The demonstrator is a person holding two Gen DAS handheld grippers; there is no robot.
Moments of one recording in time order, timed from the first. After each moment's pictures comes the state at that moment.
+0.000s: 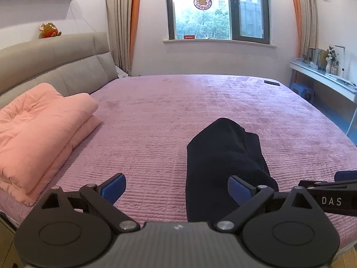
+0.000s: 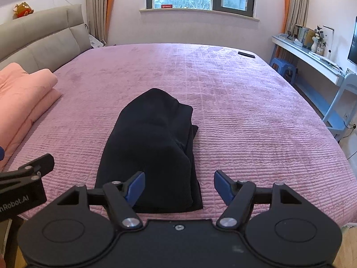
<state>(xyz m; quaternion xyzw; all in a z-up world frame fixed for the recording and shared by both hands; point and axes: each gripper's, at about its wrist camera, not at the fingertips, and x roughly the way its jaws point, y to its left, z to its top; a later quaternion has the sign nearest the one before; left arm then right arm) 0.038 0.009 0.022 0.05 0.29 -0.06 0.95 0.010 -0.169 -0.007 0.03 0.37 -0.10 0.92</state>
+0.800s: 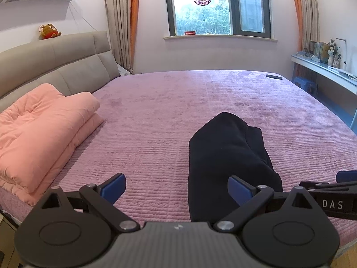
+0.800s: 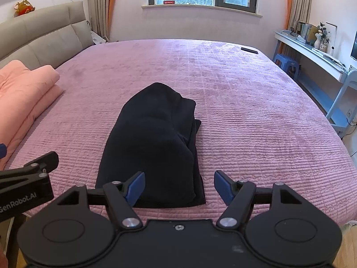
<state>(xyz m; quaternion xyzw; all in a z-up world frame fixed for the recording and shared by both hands) 0.040 0.005 0.017 0.07 0.30 -0.05 0.95 0.009 -0.169 -0.012 0.03 0.38 -0.09 0.92</state>
